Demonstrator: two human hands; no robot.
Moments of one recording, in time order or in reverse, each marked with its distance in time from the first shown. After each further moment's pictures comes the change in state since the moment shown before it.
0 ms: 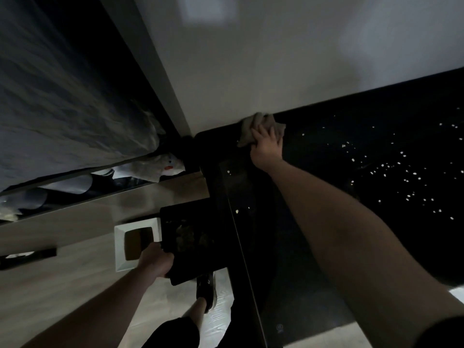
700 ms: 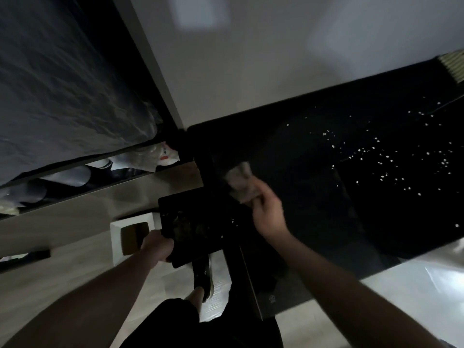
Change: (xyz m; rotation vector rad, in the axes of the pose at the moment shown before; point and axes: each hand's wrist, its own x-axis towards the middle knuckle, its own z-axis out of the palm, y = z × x) left_hand 0.012 -0.012 0.002 -0.020 -0.050 -0.029; right_hand -0.238 -0.011 -0.008 0.752 0.176 -0.006
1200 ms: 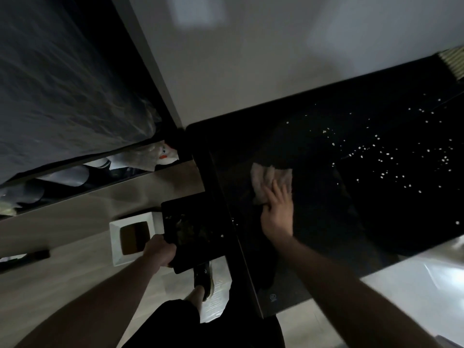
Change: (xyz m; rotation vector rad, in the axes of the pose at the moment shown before) left_hand -0.025 0.005 0.010 -0.008 -0.014 0.036; right_hand 0.001 0.075 -0.005 -0.555 0.085 0.051
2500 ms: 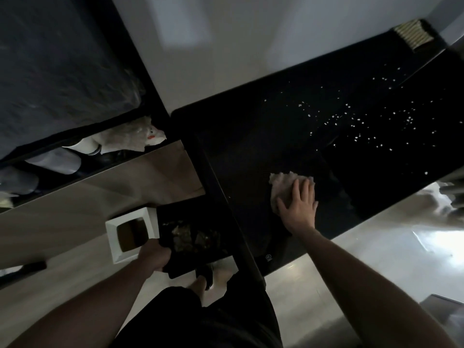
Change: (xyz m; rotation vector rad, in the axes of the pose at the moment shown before) left_hand -0.004 -0.080 0.014 0.086 -0.115 0.031; right_hand -0.085 0.062 -0.051 -0.169 -0.145 0.379
